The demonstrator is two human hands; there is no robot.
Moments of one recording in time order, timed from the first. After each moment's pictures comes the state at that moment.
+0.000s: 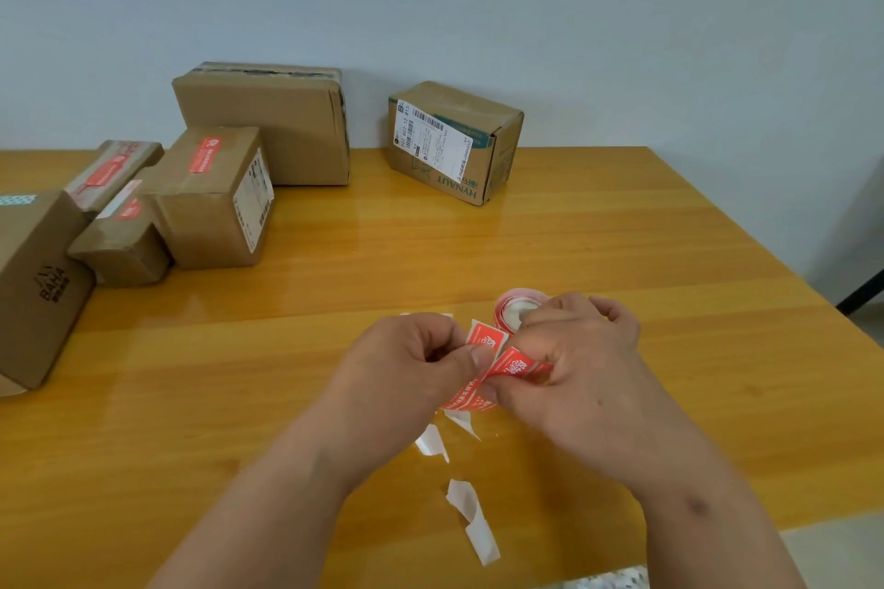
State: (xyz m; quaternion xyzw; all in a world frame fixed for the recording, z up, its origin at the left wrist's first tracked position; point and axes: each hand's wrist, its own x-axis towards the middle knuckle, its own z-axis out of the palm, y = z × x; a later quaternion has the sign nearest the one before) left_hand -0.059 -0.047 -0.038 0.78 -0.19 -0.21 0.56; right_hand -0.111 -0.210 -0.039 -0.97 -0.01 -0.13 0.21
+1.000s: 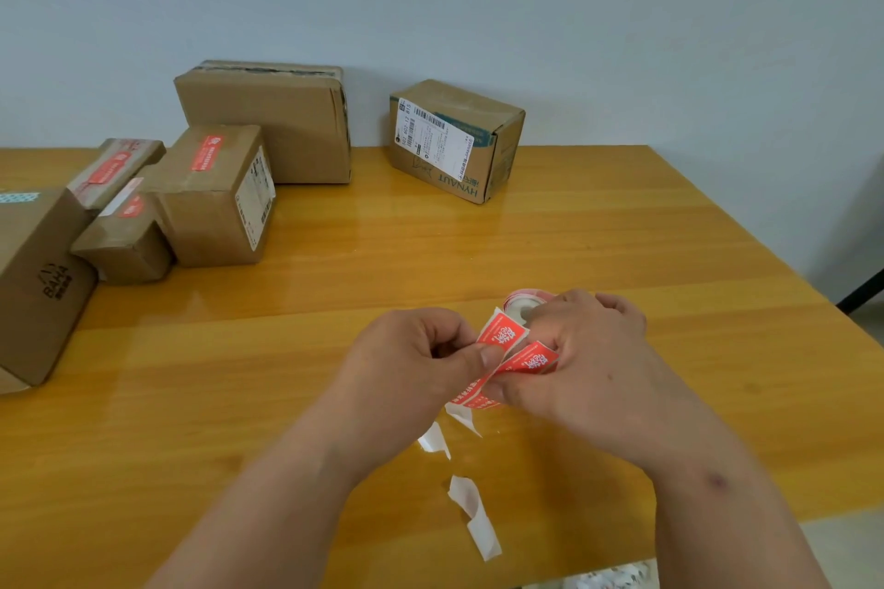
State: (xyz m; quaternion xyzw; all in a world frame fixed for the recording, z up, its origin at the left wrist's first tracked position) left_hand -0.059 -0.049 -0.034 0.78 -0.19 -0.20 0.56; right_hand -0.113 -0.213 -0.018 -0.97 0.03 -0.06 0.22
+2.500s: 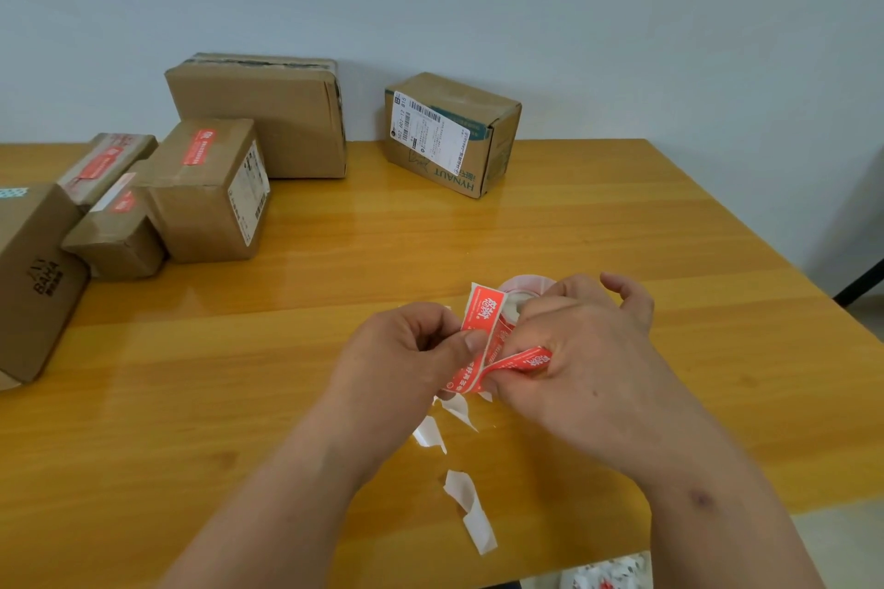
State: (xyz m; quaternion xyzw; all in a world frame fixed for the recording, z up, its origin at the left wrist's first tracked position) left_hand -0.061 -0.054 -0.043 0.76 -0.14 -0.19 0.60; right_hand -0.114 -0.208 -0.026 -0.99 0.01 -0.11 0.11
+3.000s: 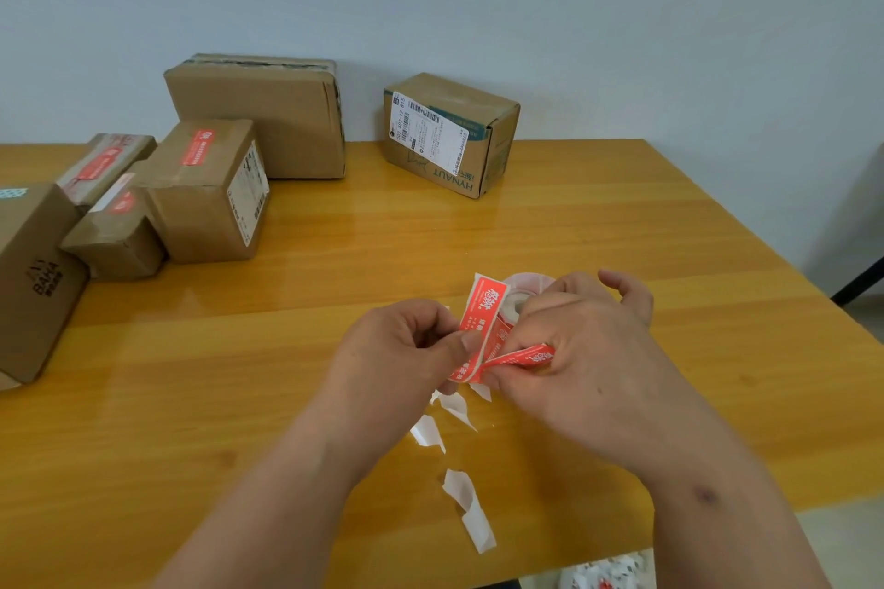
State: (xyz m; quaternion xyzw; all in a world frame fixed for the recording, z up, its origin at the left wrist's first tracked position) left_hand -0.058 -0.054 -0.046 0.77 -0.13 -0.17 0.59; right_hand -0.114 -0.210 -0.024 -0.98 0.00 -0.12 0.13
